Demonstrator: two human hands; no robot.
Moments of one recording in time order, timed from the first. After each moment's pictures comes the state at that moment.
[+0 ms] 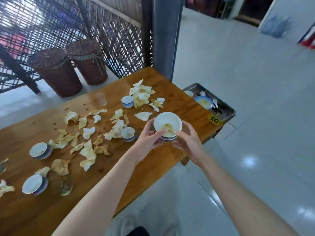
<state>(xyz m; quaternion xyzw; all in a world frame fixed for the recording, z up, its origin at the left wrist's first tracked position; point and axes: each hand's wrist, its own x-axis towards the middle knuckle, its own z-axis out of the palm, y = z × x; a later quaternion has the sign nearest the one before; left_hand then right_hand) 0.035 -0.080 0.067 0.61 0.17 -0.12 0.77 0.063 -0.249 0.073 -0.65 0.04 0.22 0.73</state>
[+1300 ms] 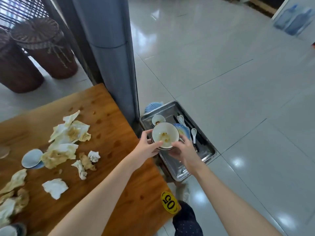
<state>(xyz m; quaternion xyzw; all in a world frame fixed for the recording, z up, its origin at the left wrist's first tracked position) 0.475 -0.233 -0.003 0.59 0.27 -0.16 0.75 0.516 -0.397 0.001 -0.63 0.10 0.32 0.70</state>
